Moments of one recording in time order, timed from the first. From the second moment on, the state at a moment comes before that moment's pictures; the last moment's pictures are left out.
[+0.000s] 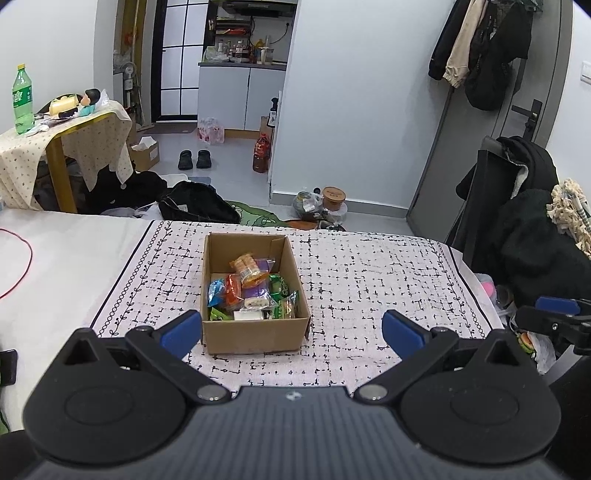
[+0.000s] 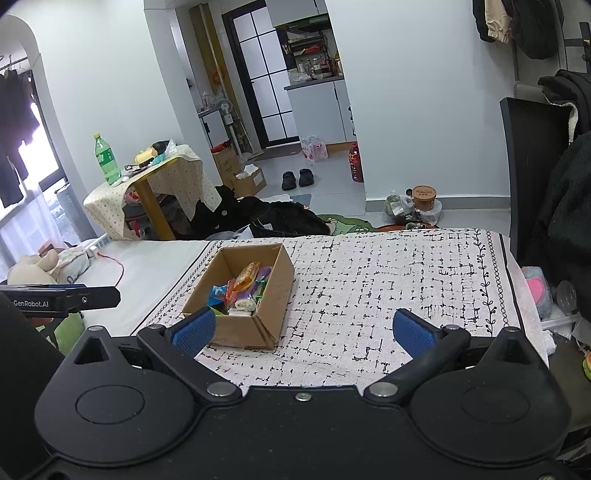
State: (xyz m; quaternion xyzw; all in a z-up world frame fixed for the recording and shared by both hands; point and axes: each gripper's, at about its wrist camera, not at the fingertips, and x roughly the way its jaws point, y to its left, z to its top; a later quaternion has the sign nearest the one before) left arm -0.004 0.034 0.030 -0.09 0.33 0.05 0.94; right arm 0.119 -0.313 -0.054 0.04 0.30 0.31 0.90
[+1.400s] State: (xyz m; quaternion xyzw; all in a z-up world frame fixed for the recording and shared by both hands) left arm -0.005 0.031 0.032 -0.08 0.33 0.04 0.94; right arm 0.119 -0.311 -0.053 0.04 0.30 0.30 0.90
